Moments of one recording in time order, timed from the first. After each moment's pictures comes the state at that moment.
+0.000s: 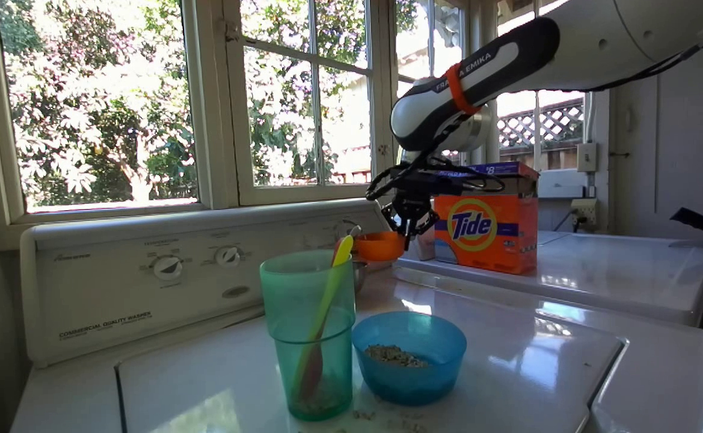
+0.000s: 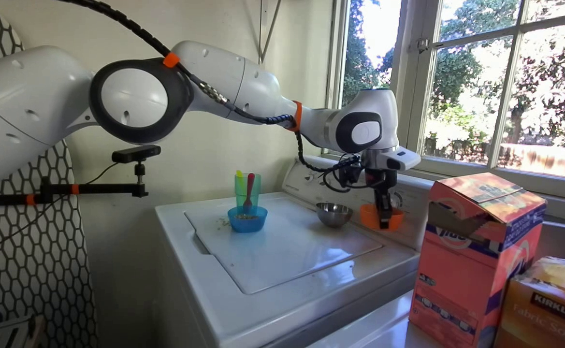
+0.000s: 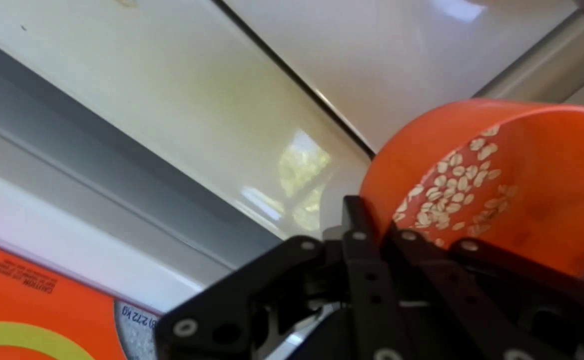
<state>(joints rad) -0.04 0.85 -0.16 -0.96 0.13 2.09 0.59</state>
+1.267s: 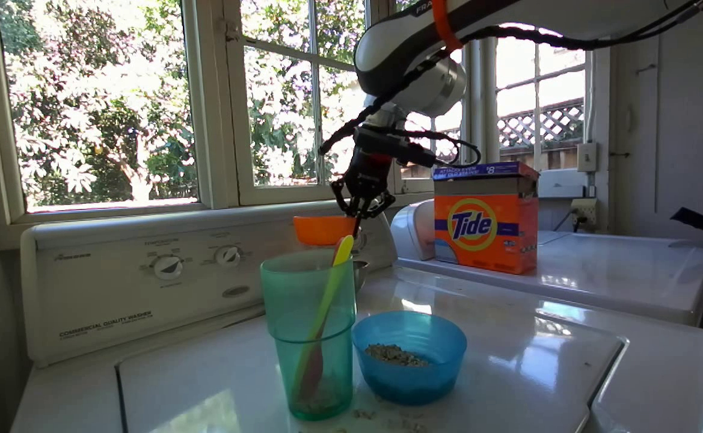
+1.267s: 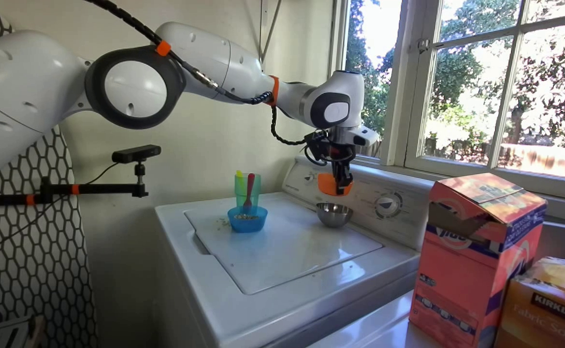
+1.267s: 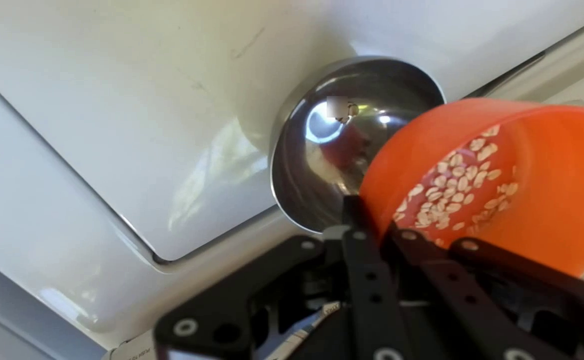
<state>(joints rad) 0.00 0.76 0.02 -0.98 0.17 2.00 0.40</state>
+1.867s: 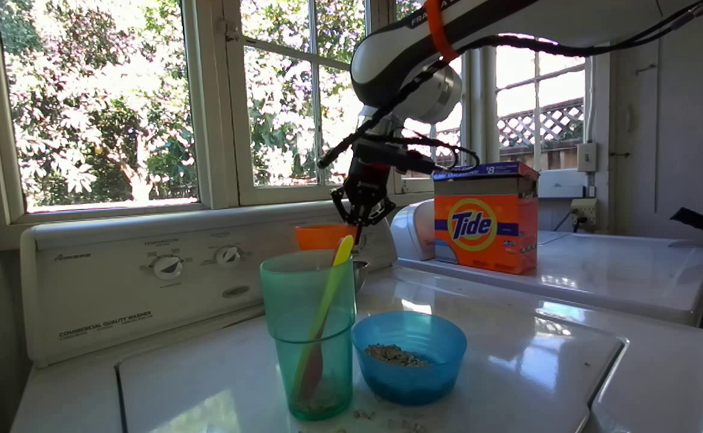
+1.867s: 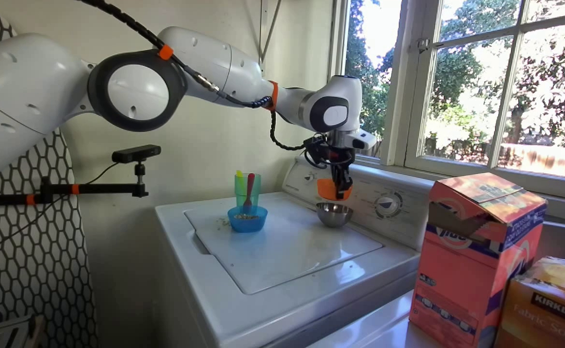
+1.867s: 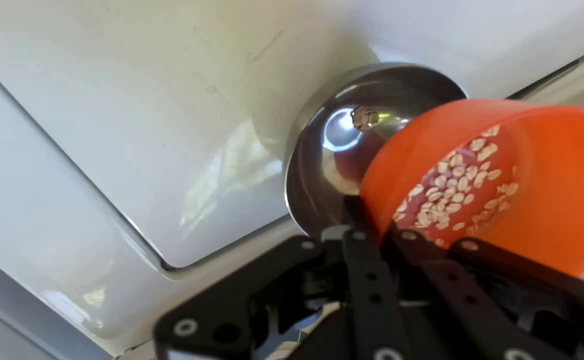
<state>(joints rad) 0.01 0.78 0.01 -0.98 0.14 2.00 0.40</state>
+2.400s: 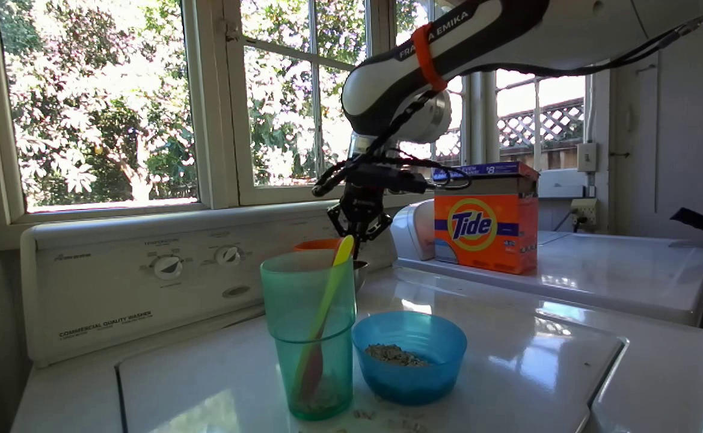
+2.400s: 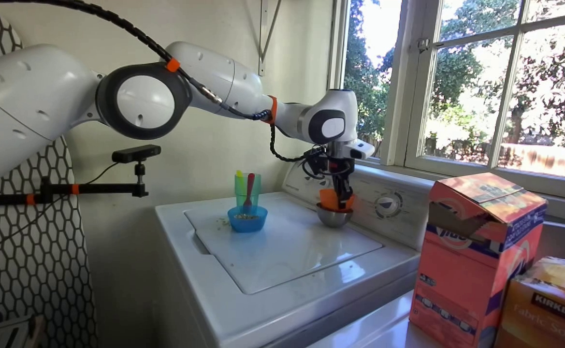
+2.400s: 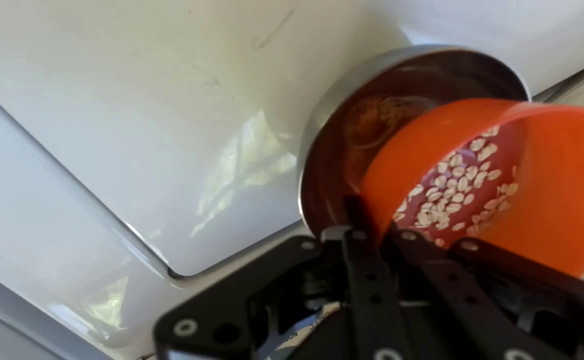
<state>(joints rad) 0.05 0.82 -0.04 -0.97 0.10 2.06 0.46</state>
